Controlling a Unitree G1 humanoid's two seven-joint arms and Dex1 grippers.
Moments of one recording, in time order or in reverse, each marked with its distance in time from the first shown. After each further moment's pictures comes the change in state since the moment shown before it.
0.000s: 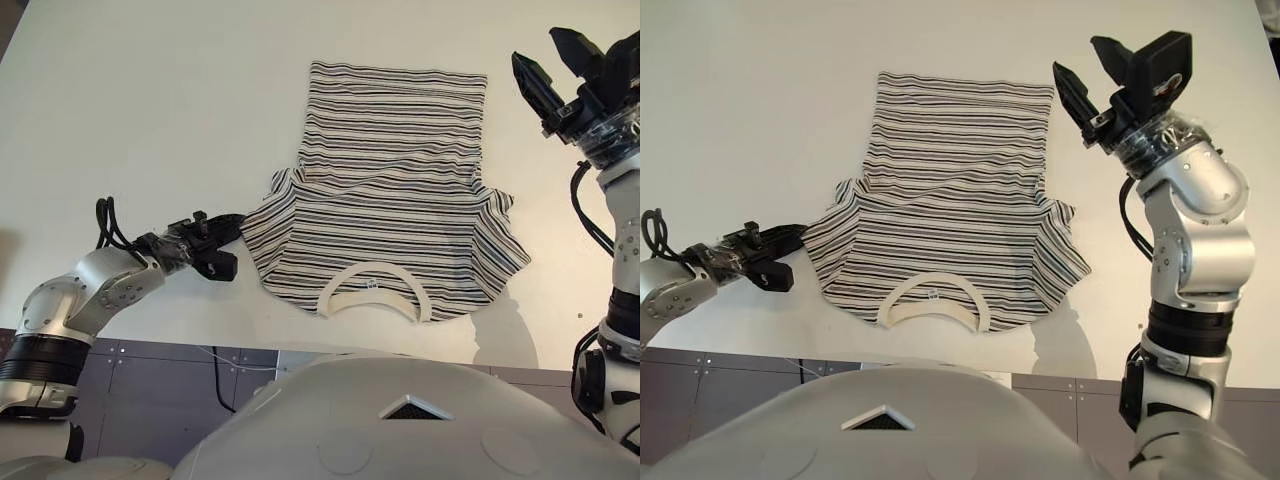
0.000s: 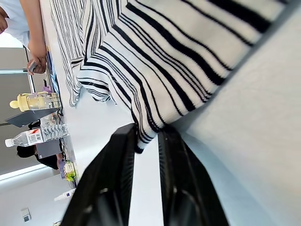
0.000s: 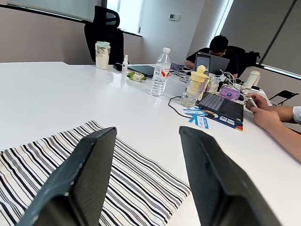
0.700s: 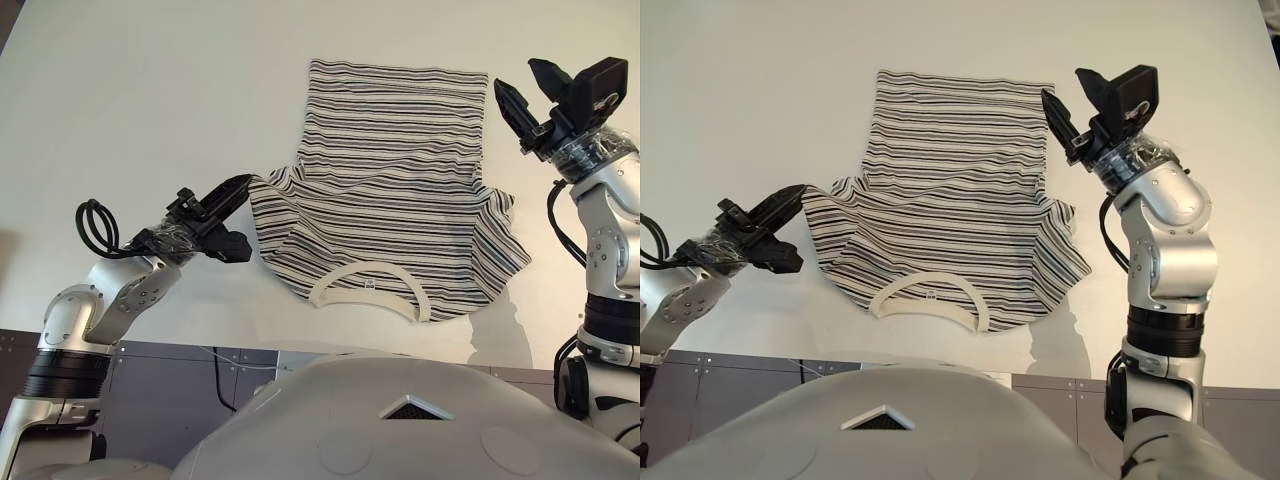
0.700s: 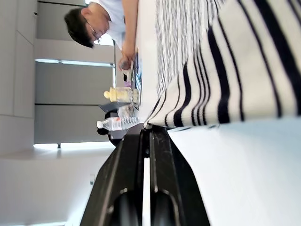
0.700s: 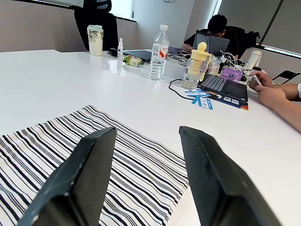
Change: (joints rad) left arm 0.066 -0.141 0.087 -0.249 0.047 0.076 0.299; right arm 0.036 0.069 0.029 0.061 -0.060 -0.038 -0.011
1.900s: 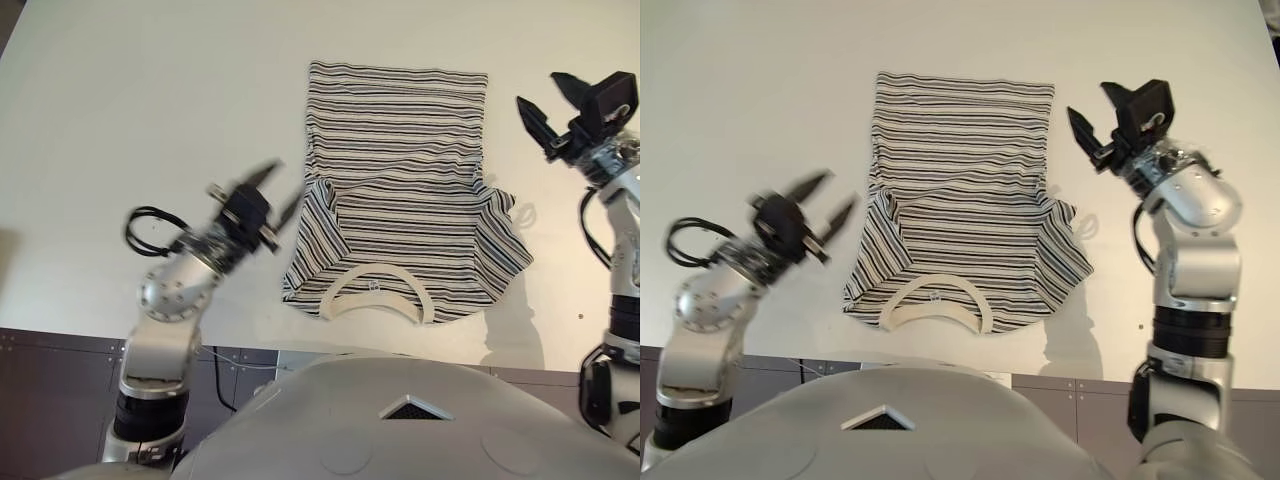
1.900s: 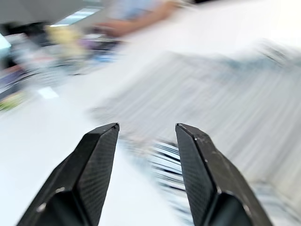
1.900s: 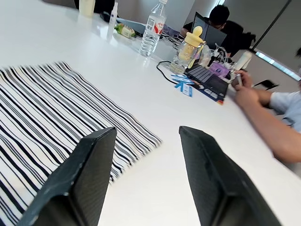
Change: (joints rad) left arm 0.050 -0.440 0.151 -0.539 -0.915 0.955 -0.430; right arm 0.047 -0.193 -0.014 0.139 -0.213 -0.241 0.101
